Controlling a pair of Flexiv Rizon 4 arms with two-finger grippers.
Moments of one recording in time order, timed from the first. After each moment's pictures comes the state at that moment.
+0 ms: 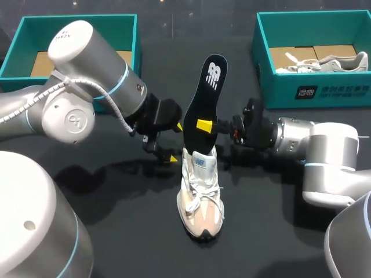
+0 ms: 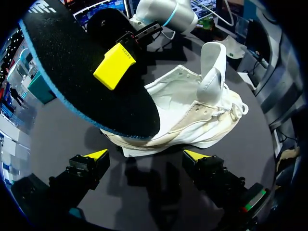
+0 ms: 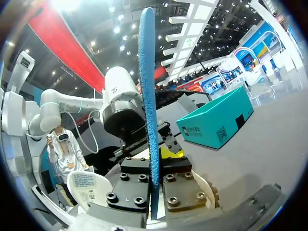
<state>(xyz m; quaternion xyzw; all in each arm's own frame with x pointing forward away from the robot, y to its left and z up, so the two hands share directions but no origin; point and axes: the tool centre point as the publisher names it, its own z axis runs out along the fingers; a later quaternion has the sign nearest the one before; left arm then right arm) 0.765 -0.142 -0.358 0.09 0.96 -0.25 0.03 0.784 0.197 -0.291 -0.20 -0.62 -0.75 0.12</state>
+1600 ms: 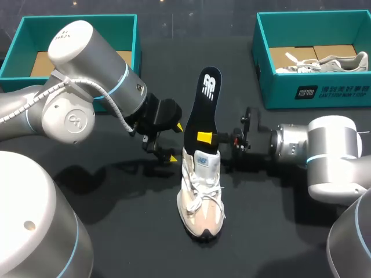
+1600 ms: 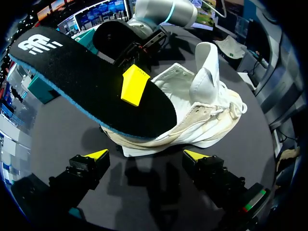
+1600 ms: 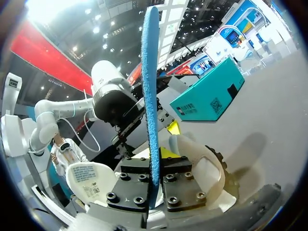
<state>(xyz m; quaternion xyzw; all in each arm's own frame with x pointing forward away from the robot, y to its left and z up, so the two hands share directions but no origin) 0.765 -0.142 -0.358 0.09 0.96 -0.25 0.03 0.769 0.195 -0.326 -0.27 -0.64 -0.69 0.19</state>
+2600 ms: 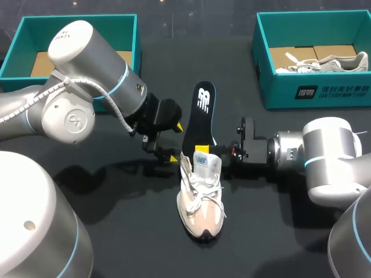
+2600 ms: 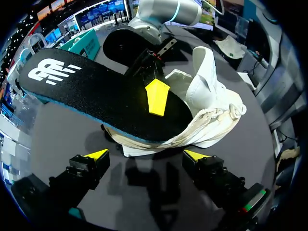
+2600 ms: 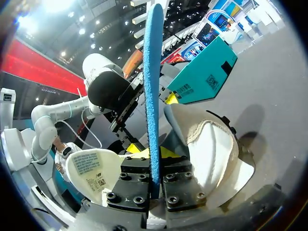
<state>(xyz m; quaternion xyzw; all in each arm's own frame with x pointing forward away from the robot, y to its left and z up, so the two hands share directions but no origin) 0.765 -0.142 -0.358 0.09 0.96 -0.25 0.03 0.742 0.201 -0.349 -0.31 -0.66 -0.65 0.24</state>
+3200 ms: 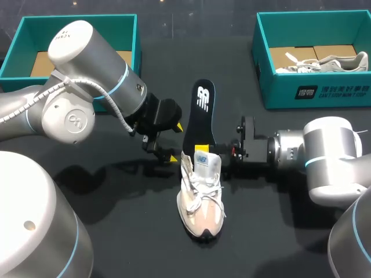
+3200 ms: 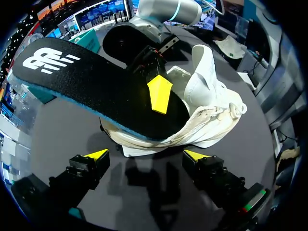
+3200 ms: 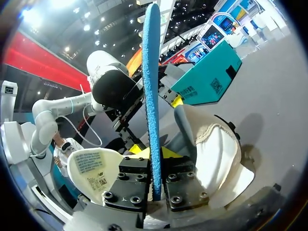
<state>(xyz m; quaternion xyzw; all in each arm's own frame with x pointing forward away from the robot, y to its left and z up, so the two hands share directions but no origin) 0.765 -0.142 -0.358 0.09 0.96 -0.25 0.03 0.741 0.203 -0.342 -0.29 -0.66 -0.66 0.22</state>
